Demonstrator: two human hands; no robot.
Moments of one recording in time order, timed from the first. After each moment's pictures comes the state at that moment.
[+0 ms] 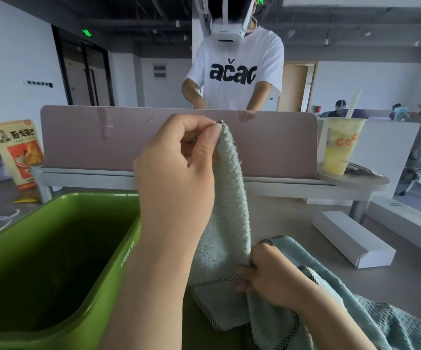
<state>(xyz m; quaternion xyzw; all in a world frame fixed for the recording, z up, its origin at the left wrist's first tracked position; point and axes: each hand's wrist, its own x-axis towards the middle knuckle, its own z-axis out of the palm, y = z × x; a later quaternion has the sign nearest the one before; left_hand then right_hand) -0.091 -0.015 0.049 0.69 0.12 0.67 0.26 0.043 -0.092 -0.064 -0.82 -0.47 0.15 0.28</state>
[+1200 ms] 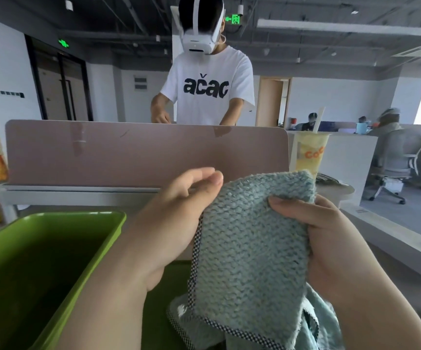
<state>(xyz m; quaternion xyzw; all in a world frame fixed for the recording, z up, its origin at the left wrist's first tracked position) -0.092 -0.021 0.046 0.77 0.16 0.30 0.54 0.020 -0.162 0.042 -0.46 -0.32 0.32 0.76</state>
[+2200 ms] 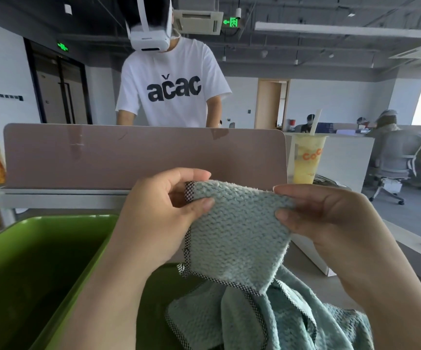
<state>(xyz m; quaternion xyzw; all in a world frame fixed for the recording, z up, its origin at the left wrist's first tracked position) -0.091 -0.008 0.041 0.80 0.15 0.43 0.40 0.034 -0.179 0.042 -0.68 -0.37 0.00 0.63</state>
